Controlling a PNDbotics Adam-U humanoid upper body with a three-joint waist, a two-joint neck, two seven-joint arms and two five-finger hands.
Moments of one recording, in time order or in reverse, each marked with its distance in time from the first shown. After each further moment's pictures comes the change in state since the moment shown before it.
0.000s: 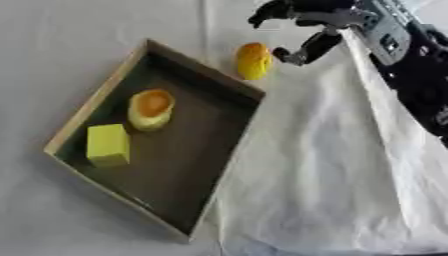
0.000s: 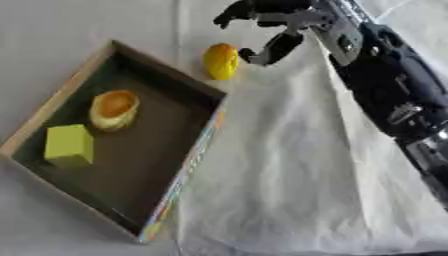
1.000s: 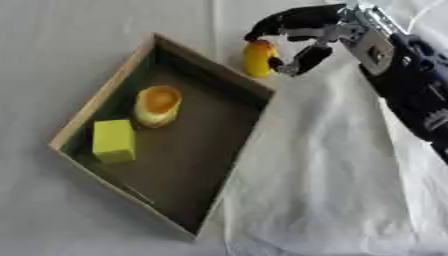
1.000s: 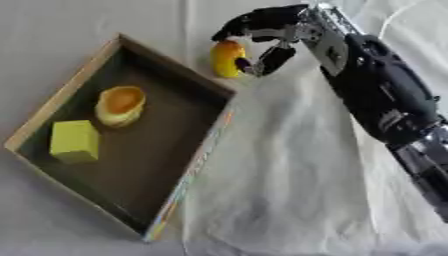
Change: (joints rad) left arm -0.016 -0.004 -0.005 0.000 0.011 0.003 -0.005; right arm -0.003 0.042 0.021 0.061 0.099 -0.009 -0.009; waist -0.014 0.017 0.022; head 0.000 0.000
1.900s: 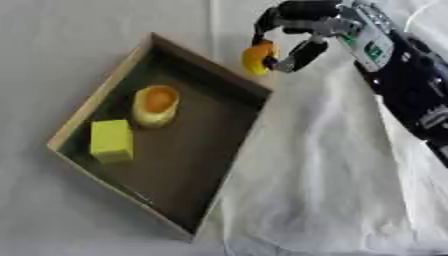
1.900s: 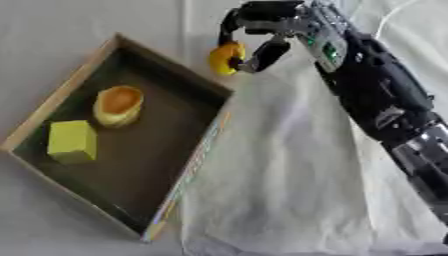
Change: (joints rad) left arm 0.008 0.000 0.000 0.000 0.006 0.002 -0.002; right arm -0.008 -0.008 -0.003 -0.125 -0.275 0.014 0.014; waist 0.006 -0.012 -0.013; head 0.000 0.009
